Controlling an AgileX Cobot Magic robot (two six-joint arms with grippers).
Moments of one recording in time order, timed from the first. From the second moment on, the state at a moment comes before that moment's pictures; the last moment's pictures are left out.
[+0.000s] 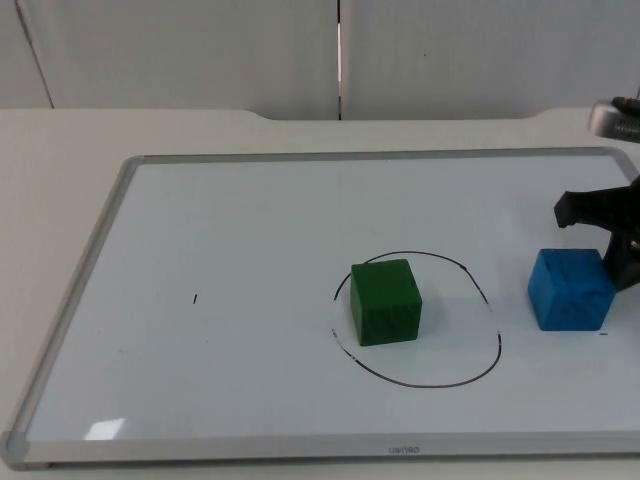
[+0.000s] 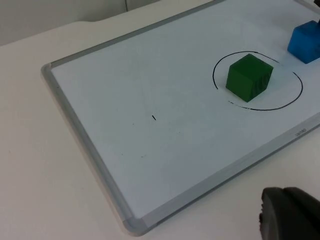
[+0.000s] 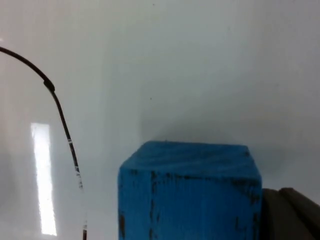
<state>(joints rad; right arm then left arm) 0.18 1.92 -1.06 0.21 0.52 0.05 -0.47 0.00 -0.50 -0.05 1.09 0.06</state>
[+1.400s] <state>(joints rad) 0.24 1.92 -1.06 0.21 0.51 0.07 -0.47 0.00 -0.50 -0.05 1.09 0.06</state>
